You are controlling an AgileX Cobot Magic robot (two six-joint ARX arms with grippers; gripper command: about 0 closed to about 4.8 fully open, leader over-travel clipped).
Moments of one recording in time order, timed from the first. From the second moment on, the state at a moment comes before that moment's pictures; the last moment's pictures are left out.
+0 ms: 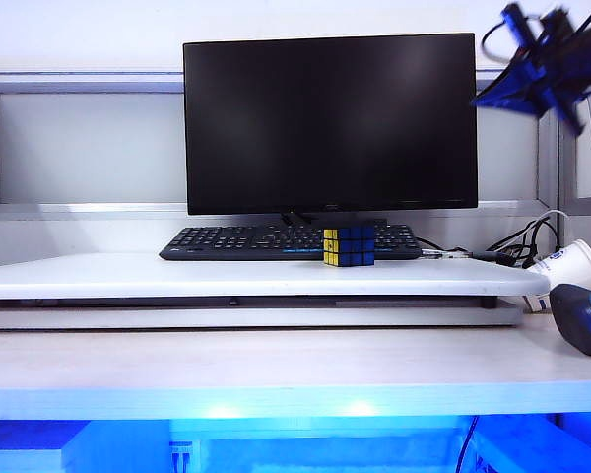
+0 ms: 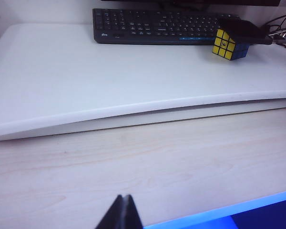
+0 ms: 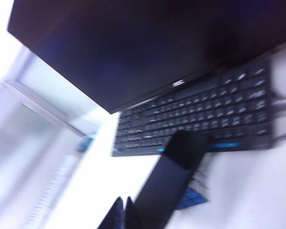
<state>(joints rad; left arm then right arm) 0.05 0.00 0.01 -0.14 0.34 -0.04 -0.10 1.68 1.23 0.37 -0.71 0.66</state>
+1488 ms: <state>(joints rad) 0.05 0.00 0.01 -0.15 0.15 0.03 -0.11 0.37 0.23 -0.01 -0.11 0.12</state>
